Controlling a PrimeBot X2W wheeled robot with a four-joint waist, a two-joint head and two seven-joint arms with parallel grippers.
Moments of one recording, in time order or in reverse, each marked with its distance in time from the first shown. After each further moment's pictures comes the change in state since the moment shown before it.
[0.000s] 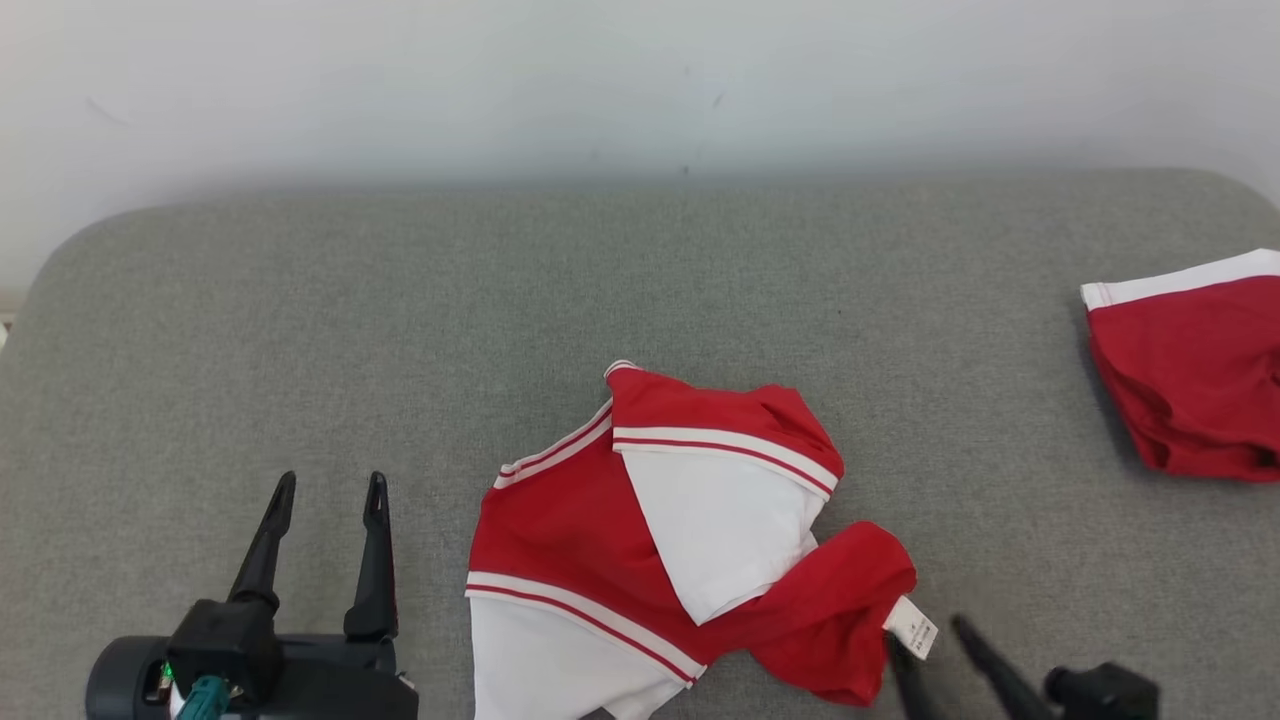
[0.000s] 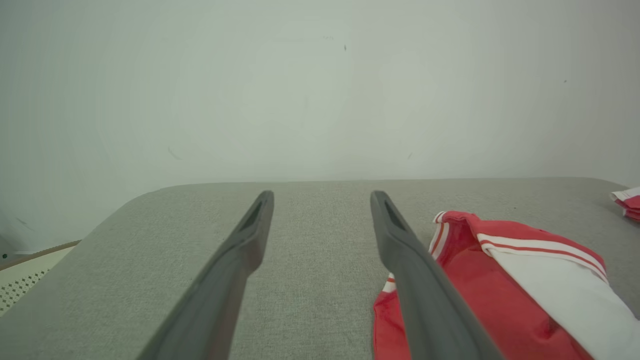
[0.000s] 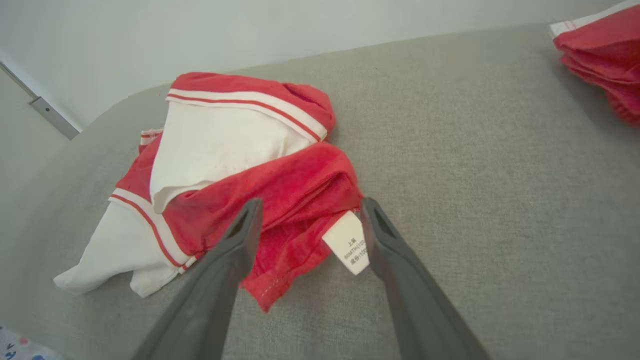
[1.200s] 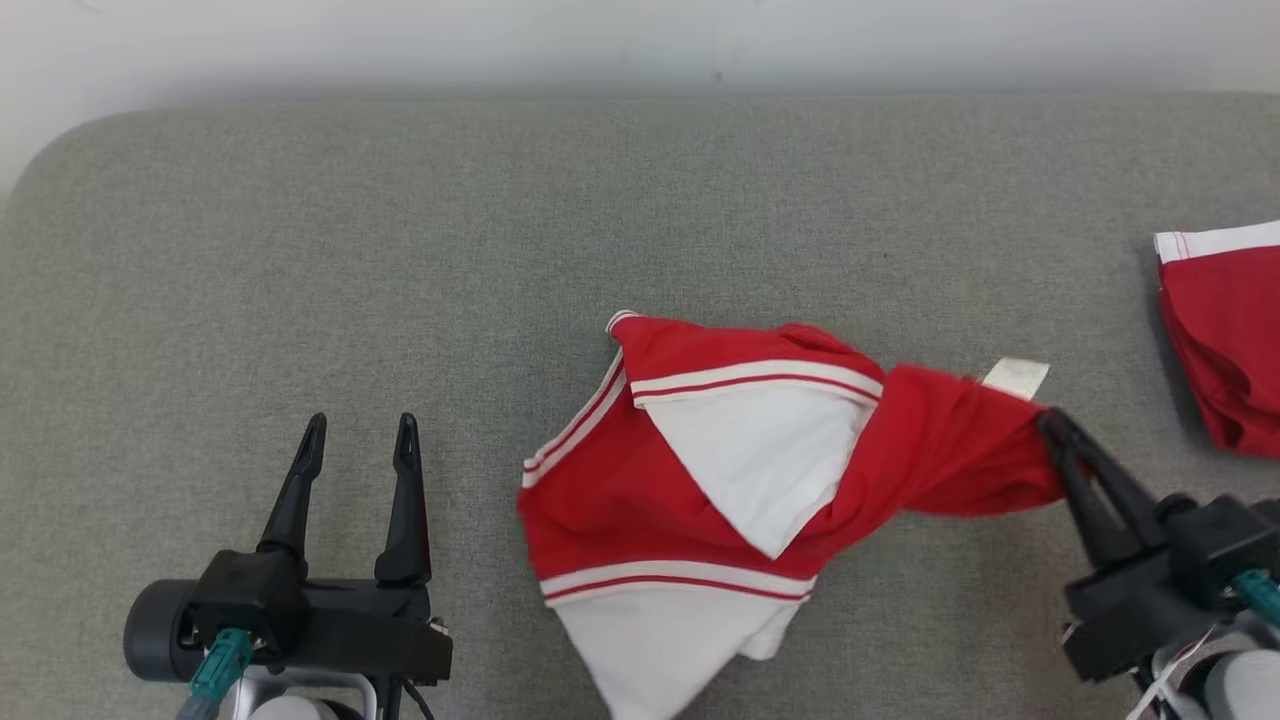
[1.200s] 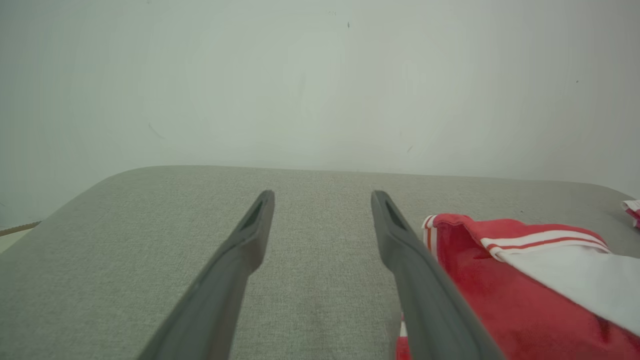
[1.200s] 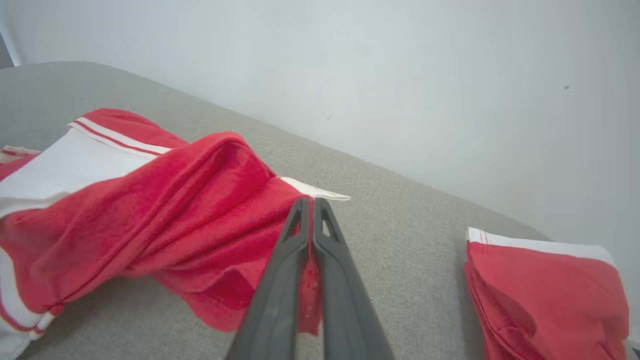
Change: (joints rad) left arm -0.090 -0.086 0.012 0.037 0.014 -0.042 -0.022; right arm -0.260 -0.255 -0.009 0.034 -0.202 0.000 -0.125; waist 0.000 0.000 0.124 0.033
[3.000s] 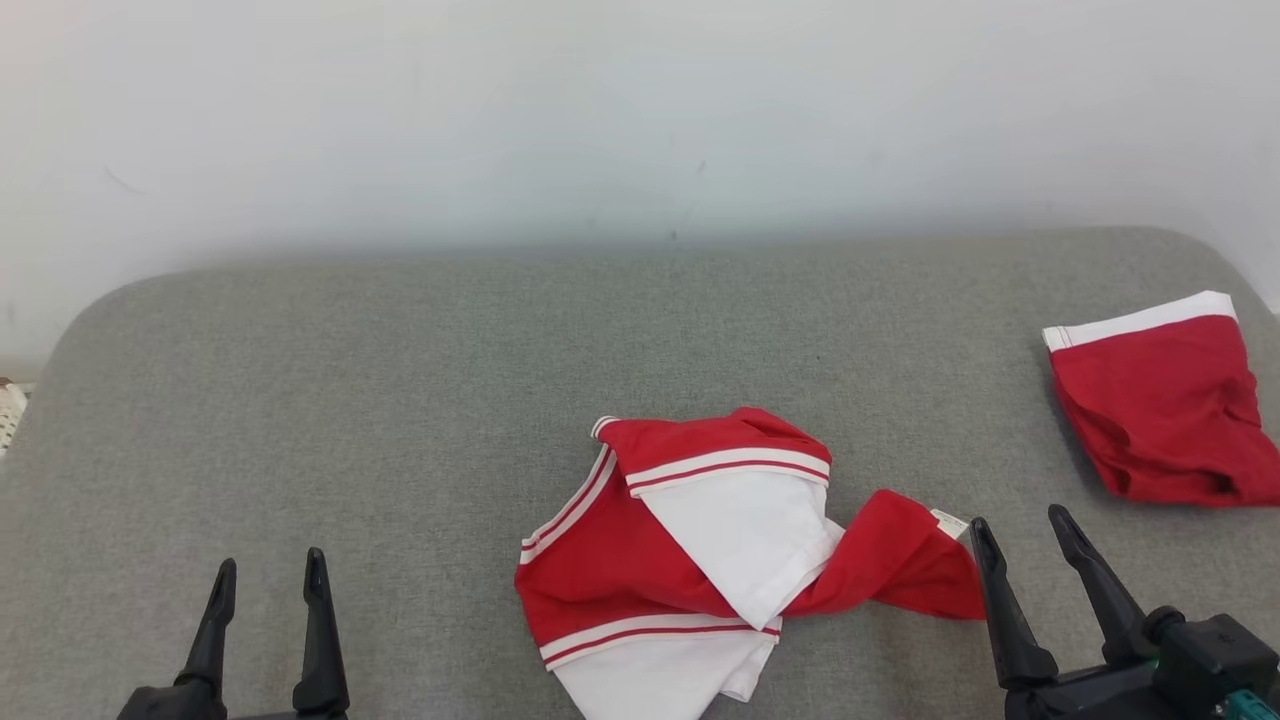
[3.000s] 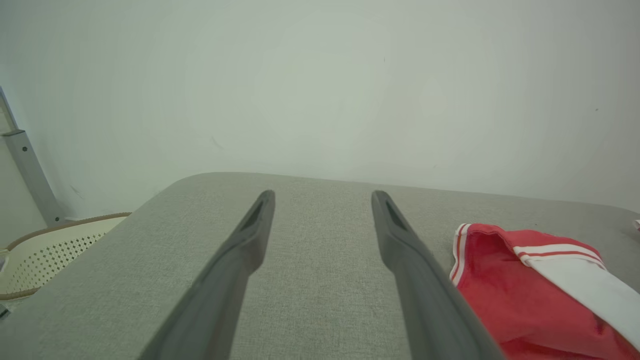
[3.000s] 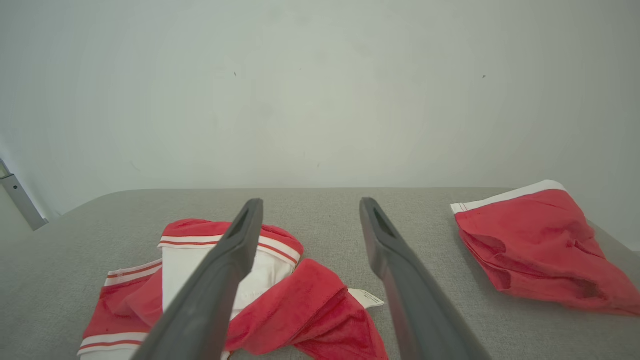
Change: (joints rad) left arm 0.239 0.029 0.124 -0.047 -0.017 0.023 0.000; right arm 0.188 0.244 -0.085 -0.087 0.117 0.000 -0.014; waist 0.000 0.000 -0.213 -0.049
